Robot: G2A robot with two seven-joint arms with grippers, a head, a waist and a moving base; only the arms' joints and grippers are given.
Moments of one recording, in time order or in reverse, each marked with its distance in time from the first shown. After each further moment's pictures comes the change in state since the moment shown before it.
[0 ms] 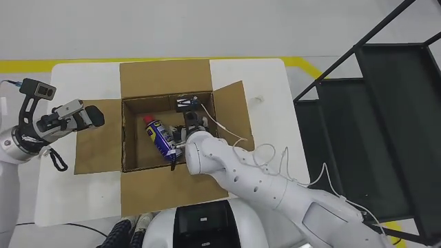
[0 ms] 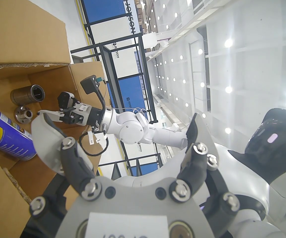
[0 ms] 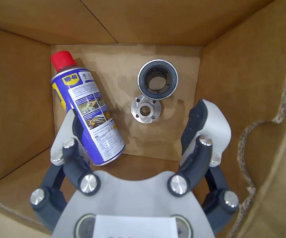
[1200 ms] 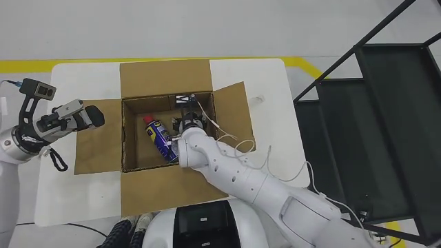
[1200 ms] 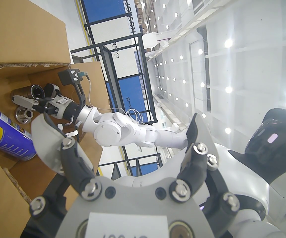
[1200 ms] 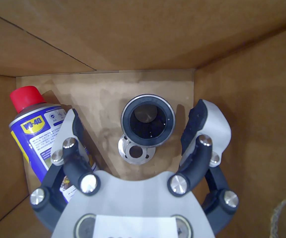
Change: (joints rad) left arm 0.000 0.000 0.000 0.000 0.000 0.000 0.000; right arm 0.063 -0.173 0.020 0.392 0.046 -0.041 -0.266
